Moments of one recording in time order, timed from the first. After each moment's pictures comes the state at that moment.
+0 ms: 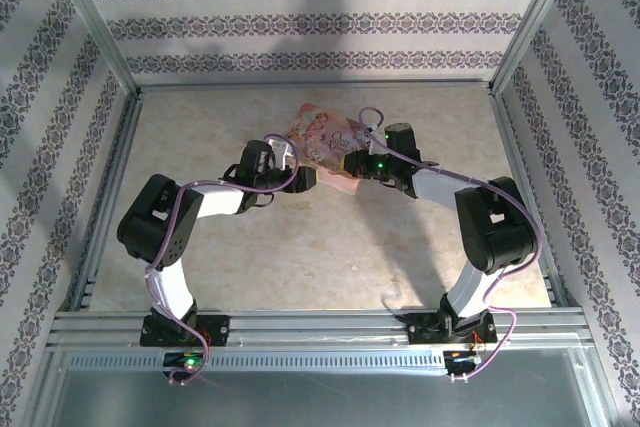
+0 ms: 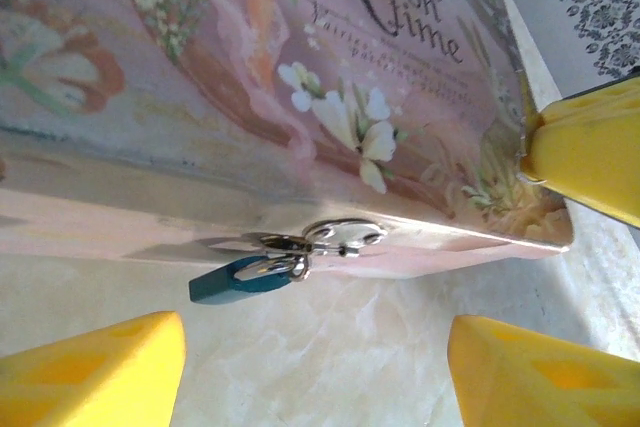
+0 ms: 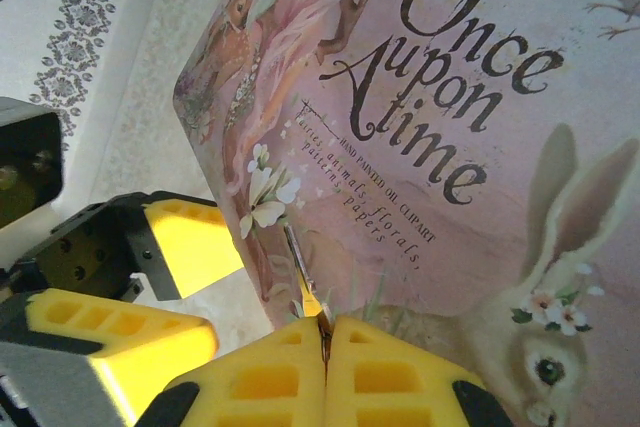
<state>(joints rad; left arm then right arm) -0.40 1.83 0.88 0.37 0.48 -0.48 0.31 1.73 0.93 0.15 -0.62 0.53</state>
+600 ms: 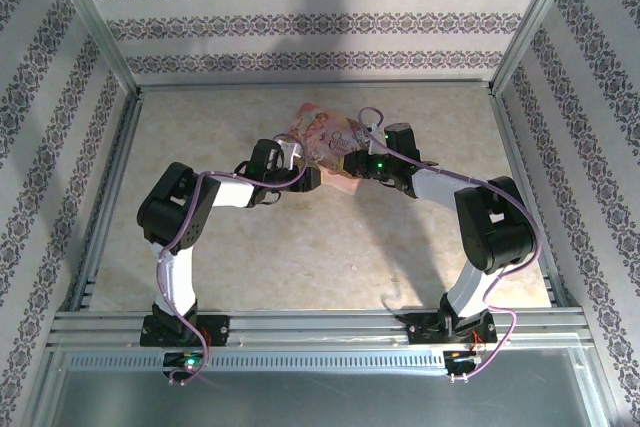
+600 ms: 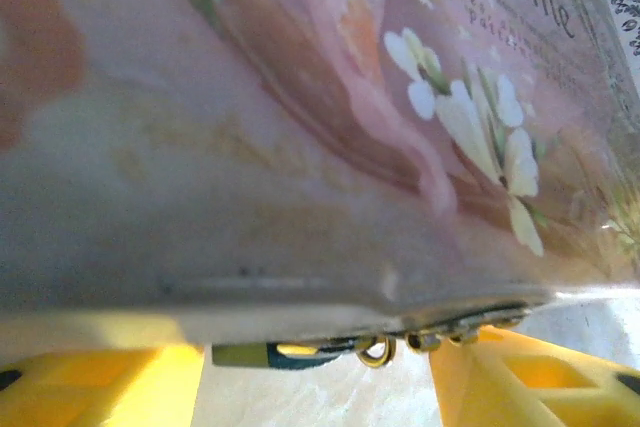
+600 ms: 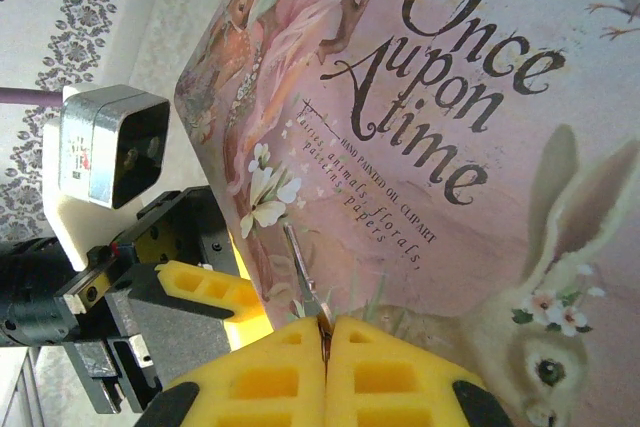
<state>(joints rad) -0.41 1.98 0.98 0.37 0.51 -0.47 0.31 1.74 0.93 0.16 -0.62 0.53</state>
